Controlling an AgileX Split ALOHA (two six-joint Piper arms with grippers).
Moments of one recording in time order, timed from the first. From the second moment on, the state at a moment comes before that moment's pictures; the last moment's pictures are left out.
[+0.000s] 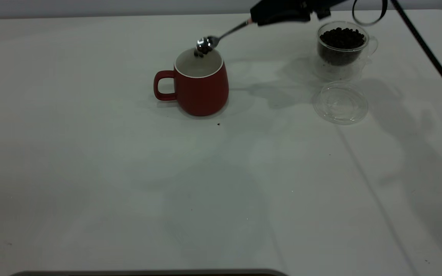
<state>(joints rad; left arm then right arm) -0.11 -0.02 -0.49 -0.04 1.13 0.03 0.15 2.43 -1.63 1.39 0.92 -1.28</state>
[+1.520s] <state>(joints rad) -0.11 -0.02 -0.49 -0.04 1.13 0.03 -0.30 2.58 -1.63 1.00 1.16 -1.06</state>
